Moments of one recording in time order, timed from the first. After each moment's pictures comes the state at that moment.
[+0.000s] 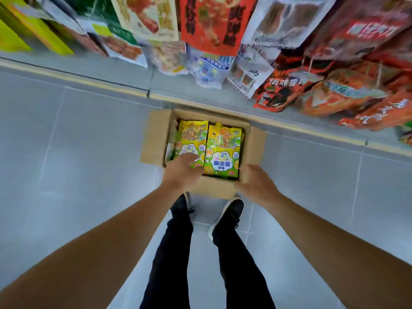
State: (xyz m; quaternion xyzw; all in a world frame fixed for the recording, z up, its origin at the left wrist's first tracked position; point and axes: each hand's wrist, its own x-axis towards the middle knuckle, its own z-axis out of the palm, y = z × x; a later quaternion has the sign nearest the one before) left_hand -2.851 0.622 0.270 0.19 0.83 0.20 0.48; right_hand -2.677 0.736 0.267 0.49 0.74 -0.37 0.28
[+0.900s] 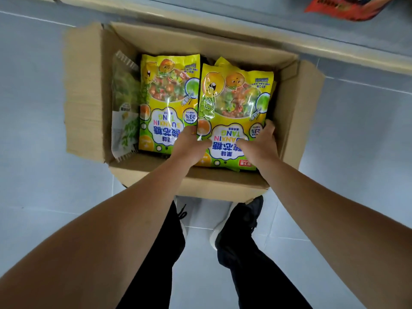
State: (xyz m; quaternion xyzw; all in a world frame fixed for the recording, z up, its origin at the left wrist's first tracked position) left_hand -2.829 0.697 -0.124 0.08 0.81 0.17 0.56; right_hand -2.688 0.791 -0.124 0.71 0.52 -0.46 0.14
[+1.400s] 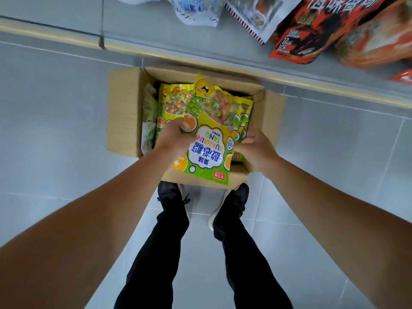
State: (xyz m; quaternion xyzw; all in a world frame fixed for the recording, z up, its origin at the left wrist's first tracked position) left_hand -2.881 0.695 0.048 0.13 0.82 0.22 0.51; right_hand -2.707 0.800 0.052 0.66 0.52 -0.51 0.18
